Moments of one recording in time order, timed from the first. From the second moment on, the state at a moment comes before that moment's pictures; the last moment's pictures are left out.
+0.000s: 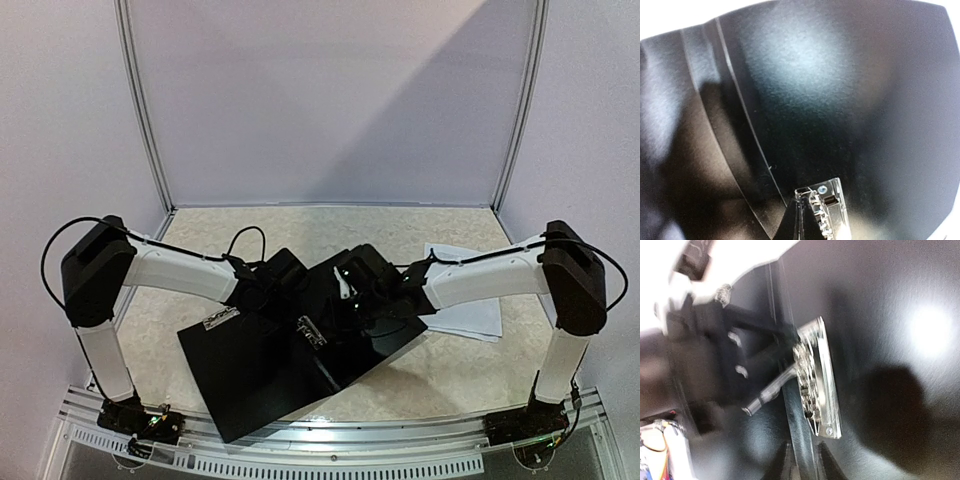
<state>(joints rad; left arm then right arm) -0.91 1.86 1.07 -0.33 -0.17 -1.21 1.02 1.87 1.17 -0.16 -0.13 0.81</state>
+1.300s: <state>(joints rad) -0.96 1.37 0.90 -0.28 0.02 -0.37 0.71 1.38 0.81 -0.22 -0.22 0.50</state>
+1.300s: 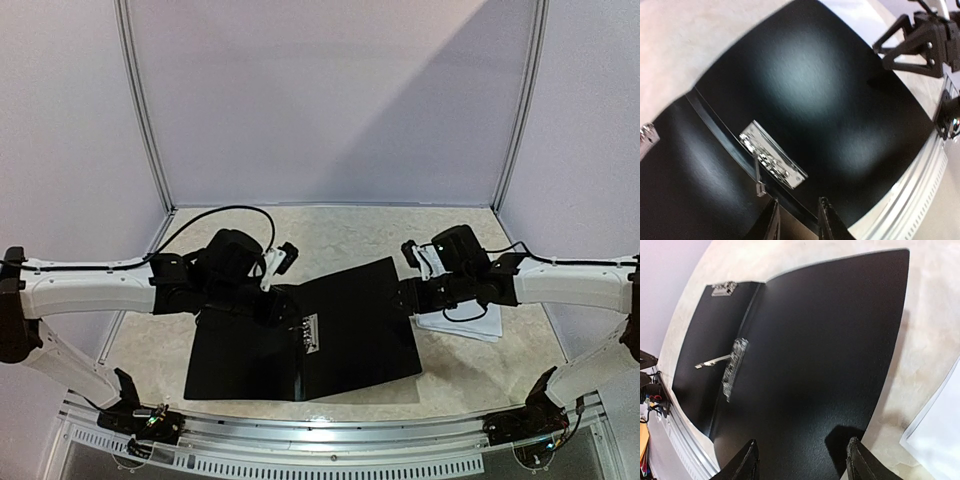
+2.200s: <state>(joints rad) -1.03 1.73 1.07 -0.44 -0.29 -0.18 0.71 1.61 0.72 -0.13 -0.33 0.46</state>
